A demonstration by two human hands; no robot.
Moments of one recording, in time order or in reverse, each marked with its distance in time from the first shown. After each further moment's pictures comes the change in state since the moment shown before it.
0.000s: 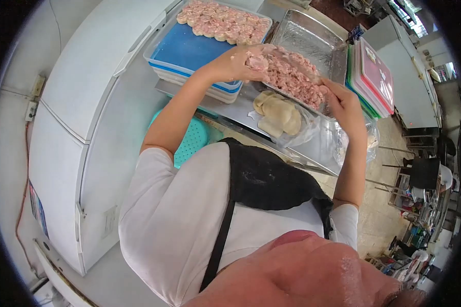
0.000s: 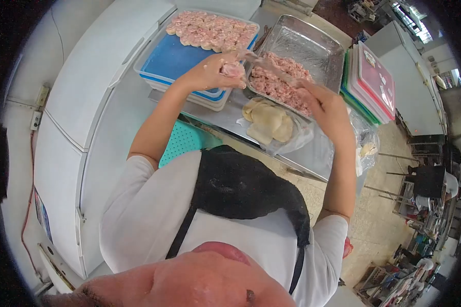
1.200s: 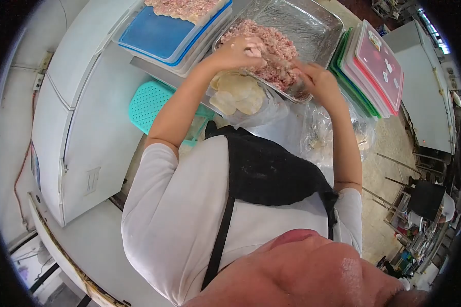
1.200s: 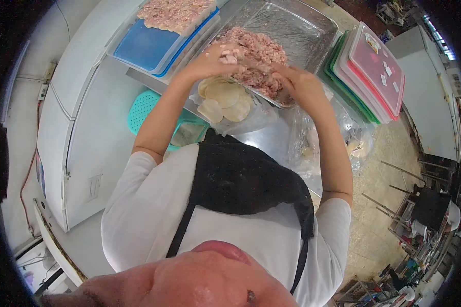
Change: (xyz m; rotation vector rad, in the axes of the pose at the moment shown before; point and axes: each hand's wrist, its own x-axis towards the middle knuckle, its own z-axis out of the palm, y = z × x) left_hand 0.087 0.011 0.153 0.111 0.099 -0.322; right_hand -0.018 0.170 -0.016 -0.070 -0.180 -0.189
